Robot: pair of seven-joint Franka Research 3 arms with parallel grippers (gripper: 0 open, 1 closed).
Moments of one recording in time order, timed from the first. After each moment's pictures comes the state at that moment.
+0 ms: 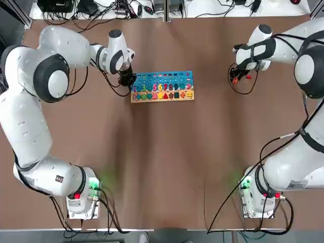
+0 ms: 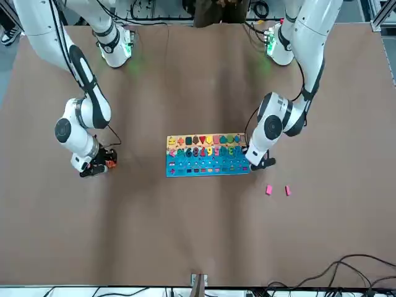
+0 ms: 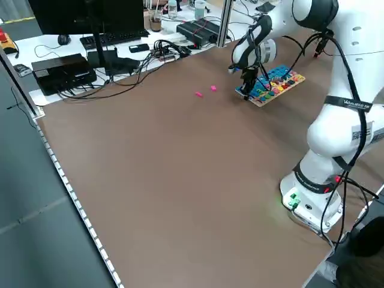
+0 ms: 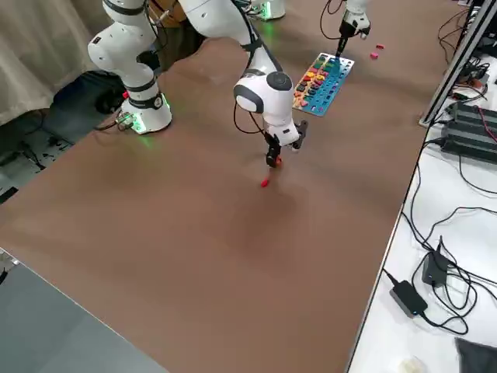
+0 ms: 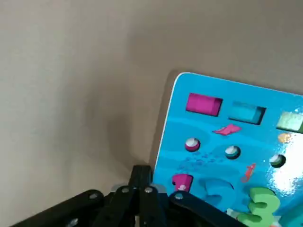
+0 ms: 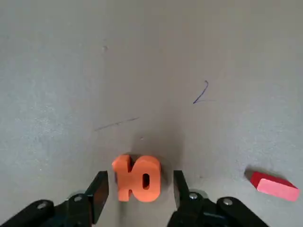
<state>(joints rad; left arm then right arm) -0.27 0.52 -0.18 -2.06 0.01 2.47 -0.67 0.02 0.43 0.03 -2.21 0.10 2.61 -0.21</state>
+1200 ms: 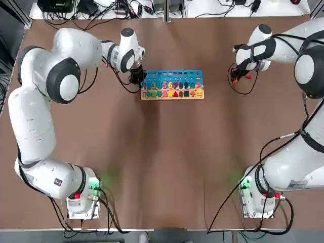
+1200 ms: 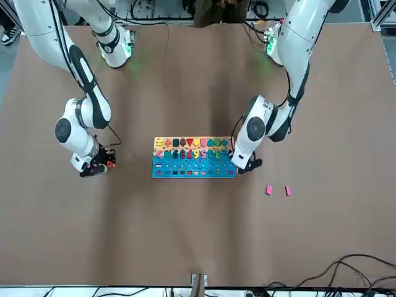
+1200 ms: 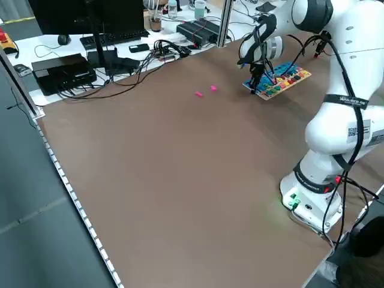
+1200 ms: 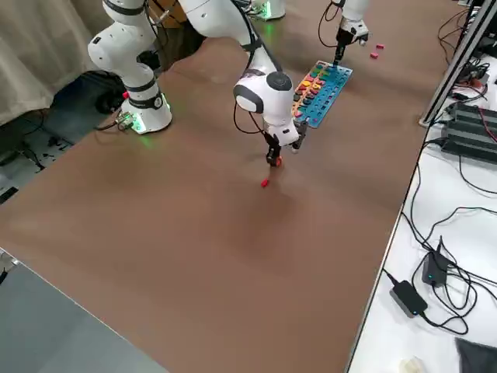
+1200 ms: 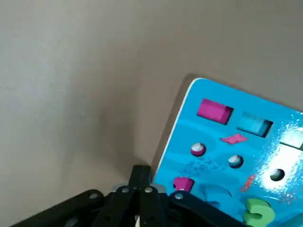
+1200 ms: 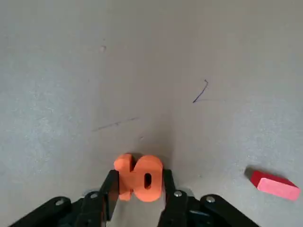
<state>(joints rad) -0.38 0.61 -0.18 -1.91 0.01 2.45 -0.87 0.02 0.43 0.03 -2.21 0.10 2.61 -0.21</state>
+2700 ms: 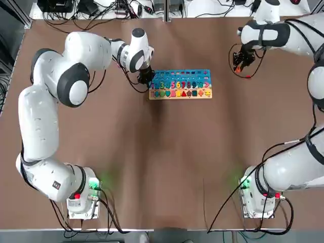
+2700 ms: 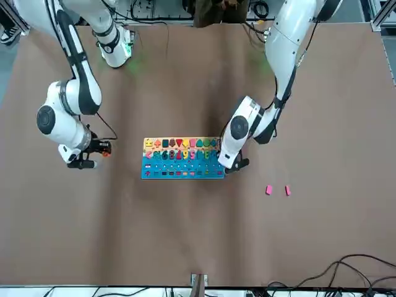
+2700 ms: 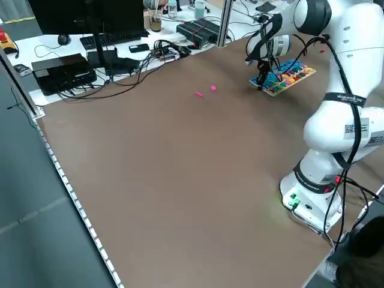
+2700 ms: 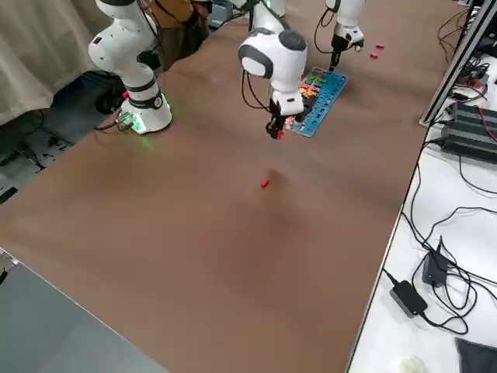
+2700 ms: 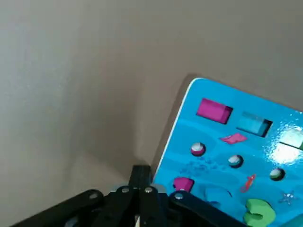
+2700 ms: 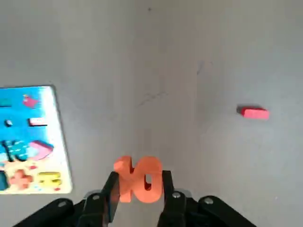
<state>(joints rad) -0.48 0.67 -0.16 -1.79 0.02 2.41 -0.94 0.08 0.22 0.03 -2.14 0.10 2.26 0.10</state>
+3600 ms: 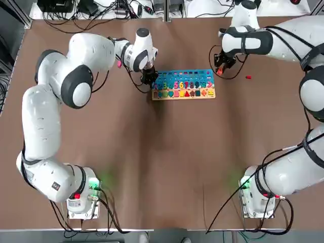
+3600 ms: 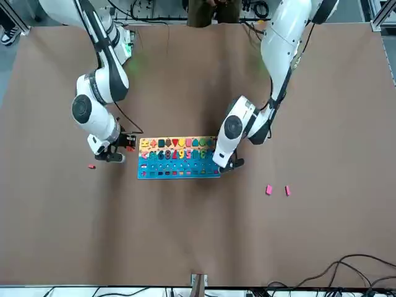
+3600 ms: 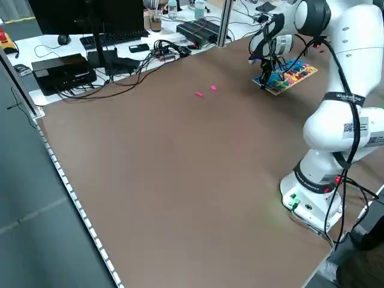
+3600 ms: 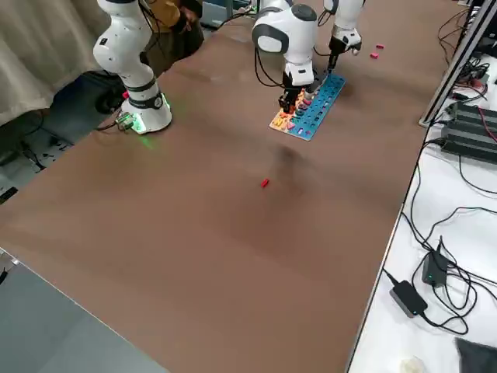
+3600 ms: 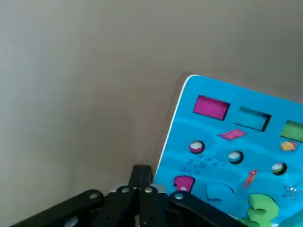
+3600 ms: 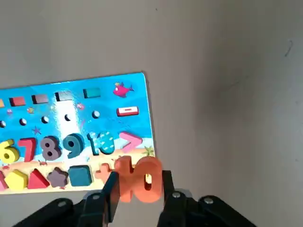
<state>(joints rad) -0.50 0.71 -0.16 -1.72 0.01 2.34 -0.92 0.28 0.22 0.03 -2.14 0.14 2.32 0.30</state>
